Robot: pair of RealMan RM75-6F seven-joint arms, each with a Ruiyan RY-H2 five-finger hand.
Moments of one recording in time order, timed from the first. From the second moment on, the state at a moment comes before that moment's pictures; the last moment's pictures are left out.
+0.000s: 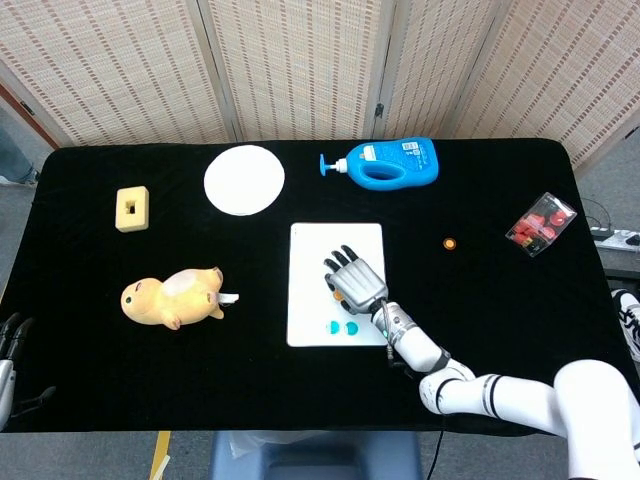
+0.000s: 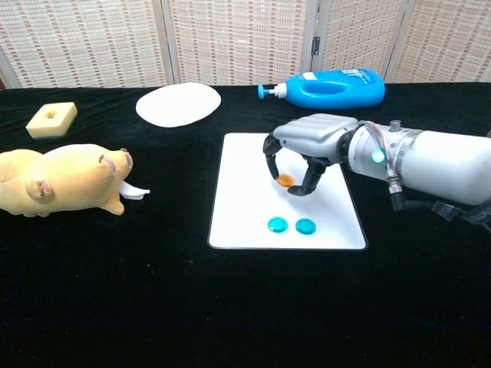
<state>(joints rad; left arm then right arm) -0.01 -1.12 -0.03 -1.58 1.41 1.49 0.07 0.93 -1.66 0.21 -1.33 -0.98 0.74 -0.58</state>
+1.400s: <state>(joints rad) -0.03 -1.13 -0.04 -1.58 1.42 1.47 0.08 0.89 -1.56 0.20 -1.15 -0.83 0.83 -0.51</state>
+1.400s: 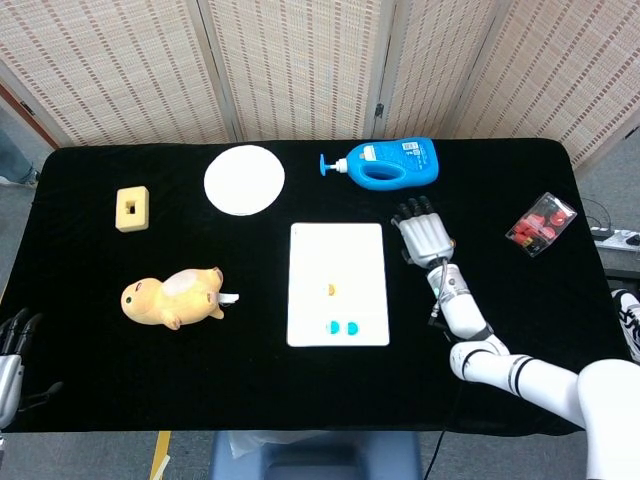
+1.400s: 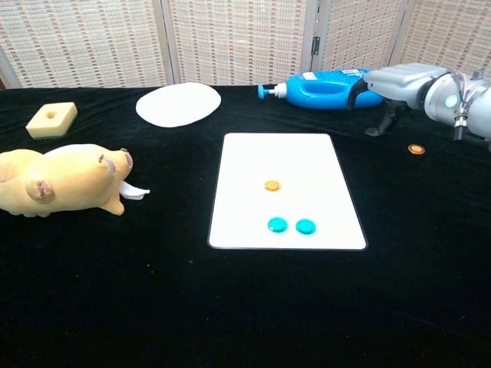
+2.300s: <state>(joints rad) -0.03 -1.12 -0.03 -1.61 1.41 1.46 0.10 0.87 -1.69 0.19 -0.76 -0.69 0.67 -0.55</state>
